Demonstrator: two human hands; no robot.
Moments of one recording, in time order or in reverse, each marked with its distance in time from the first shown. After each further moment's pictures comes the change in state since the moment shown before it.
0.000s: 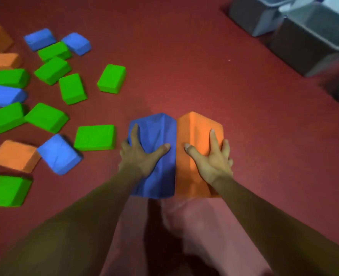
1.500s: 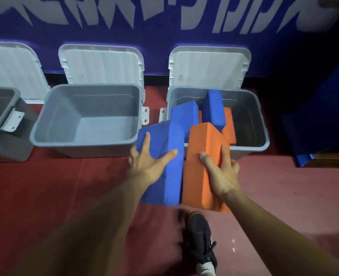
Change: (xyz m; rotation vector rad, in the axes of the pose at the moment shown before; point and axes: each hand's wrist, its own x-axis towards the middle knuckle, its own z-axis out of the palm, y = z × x) left_hand -0.270 0.855 0.995 0.486 -0.809 0.653; right_hand 0.302 0.767 -0.882 0.745 0.687 0.717
